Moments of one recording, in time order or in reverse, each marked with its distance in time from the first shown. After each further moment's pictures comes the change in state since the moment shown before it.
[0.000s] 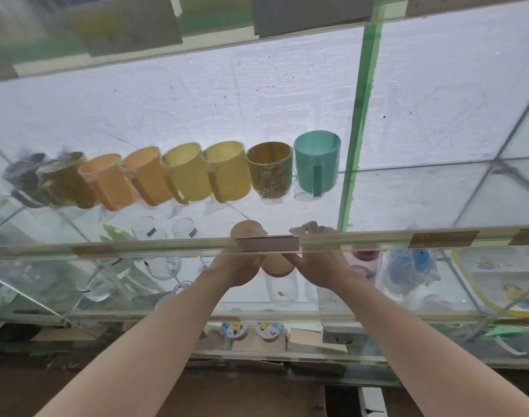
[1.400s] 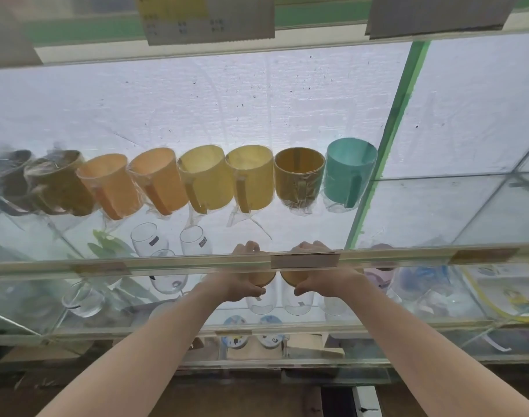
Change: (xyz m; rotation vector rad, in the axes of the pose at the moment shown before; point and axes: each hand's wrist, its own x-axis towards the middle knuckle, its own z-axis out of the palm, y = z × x) left_hand 0.016 -0.091 0.014 -0.271 -0.077 -0.032; right_hand 0.033 -0.030 0.022 0.099 -0.314 0.003
